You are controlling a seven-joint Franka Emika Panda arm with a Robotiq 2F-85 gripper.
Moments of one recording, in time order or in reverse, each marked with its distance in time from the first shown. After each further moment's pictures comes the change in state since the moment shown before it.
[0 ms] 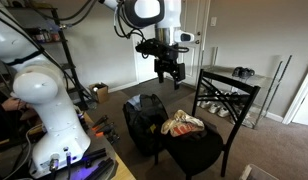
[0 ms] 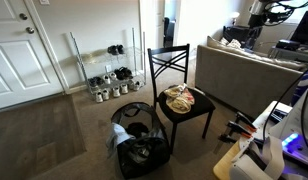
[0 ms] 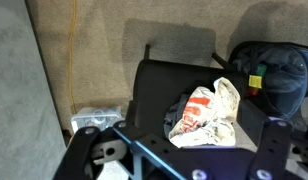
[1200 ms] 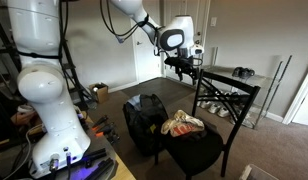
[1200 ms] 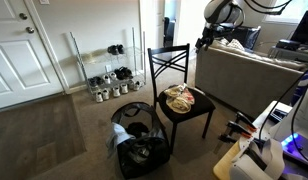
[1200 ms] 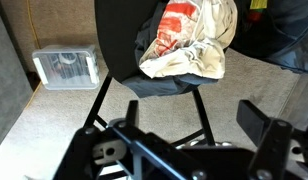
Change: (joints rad) arm 0.103 0.584 0.168 0.383 0.289 0.356 0.033
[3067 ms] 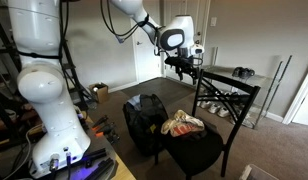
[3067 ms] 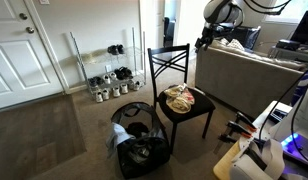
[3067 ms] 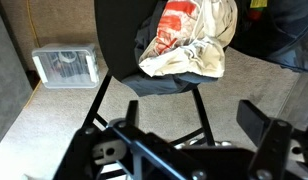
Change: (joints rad) arm 0.000 0.002 0.003 0.006 0.000 0.000 0.000
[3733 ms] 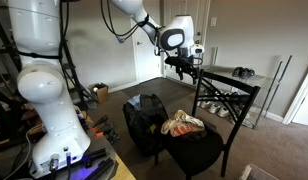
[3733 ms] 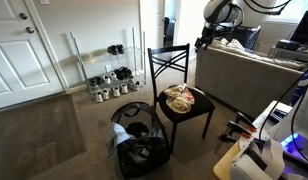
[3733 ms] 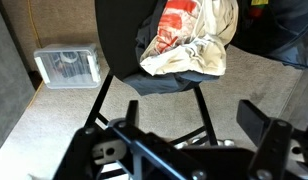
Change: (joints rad) arm -0.008 0.002 0.009 0.005 -0.011 0.002 0.024
